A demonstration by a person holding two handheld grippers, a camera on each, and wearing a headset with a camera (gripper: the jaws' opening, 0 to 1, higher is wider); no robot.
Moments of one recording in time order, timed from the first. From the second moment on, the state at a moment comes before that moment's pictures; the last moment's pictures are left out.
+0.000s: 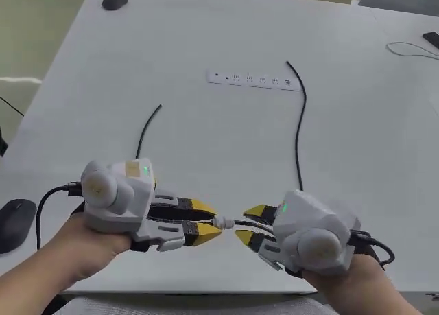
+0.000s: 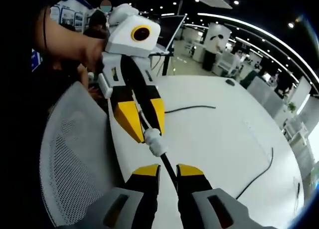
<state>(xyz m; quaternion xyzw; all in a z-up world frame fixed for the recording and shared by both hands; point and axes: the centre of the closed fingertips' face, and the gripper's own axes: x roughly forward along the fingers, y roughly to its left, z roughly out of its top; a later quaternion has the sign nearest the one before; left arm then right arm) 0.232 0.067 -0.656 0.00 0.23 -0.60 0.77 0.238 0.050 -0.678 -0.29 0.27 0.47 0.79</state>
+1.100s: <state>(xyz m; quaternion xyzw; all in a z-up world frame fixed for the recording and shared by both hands) 0.230 0.068 -0.656 -0.01 0.23 -0.61 0.76 0.233 0.052 -0.680 -0.27 0.28 0.48 0.79</state>
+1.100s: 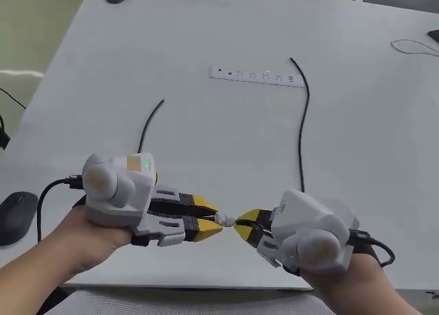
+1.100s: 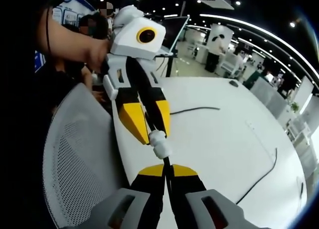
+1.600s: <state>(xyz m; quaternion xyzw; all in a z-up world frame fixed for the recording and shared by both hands) 0.240 0.072 -0.648 -0.02 0.22 -0.59 0.77 0.251 0.030 -0.685 -0.22 0.30 0.44 0.81</state>
